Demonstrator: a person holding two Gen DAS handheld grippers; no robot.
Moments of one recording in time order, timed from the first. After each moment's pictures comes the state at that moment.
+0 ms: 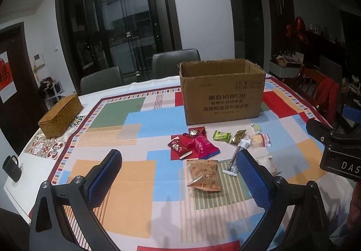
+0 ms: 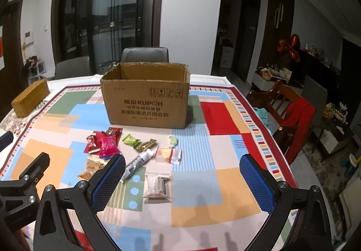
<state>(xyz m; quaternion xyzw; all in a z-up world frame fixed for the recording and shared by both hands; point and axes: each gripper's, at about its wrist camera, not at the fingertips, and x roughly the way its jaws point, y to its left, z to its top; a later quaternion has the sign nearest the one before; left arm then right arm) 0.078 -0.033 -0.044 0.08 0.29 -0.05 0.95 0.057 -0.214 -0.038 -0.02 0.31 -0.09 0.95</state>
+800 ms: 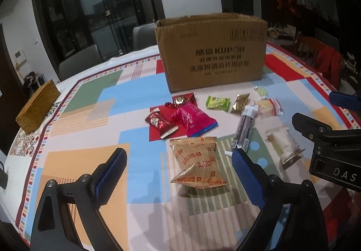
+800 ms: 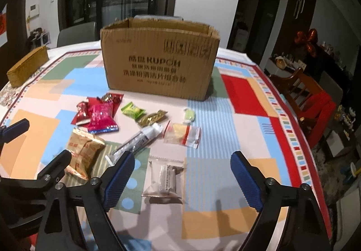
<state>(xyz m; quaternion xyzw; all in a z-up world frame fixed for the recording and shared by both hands) 0.129 -0.052 -0.126 0.12 0.36 -0.08 0.92 0.108 -0.200 -0.112 -0.05 0.39 -0.06 0.92</state>
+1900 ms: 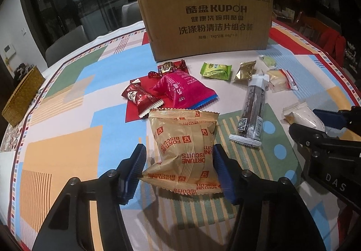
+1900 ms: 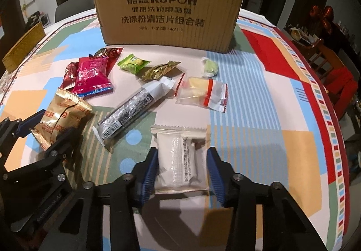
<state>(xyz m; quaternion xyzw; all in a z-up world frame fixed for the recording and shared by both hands) 0.160 -0.062 -0.179 0.13 0.42 -0.09 0.89 0.138 -0.197 -0.178 -0.03 0.49 -0.03 0.87</state>
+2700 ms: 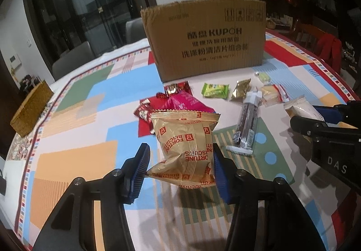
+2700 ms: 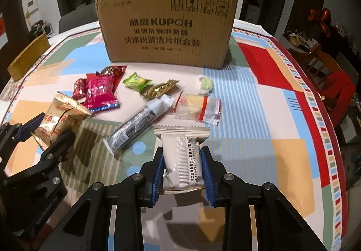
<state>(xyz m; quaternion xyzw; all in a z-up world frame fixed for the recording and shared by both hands) 0.142 -0.062 -0.149 0.14 0.37 -0.09 0.92 0.132 -0.203 -0.150 -0.02 0.46 -0.03 0.89</state>
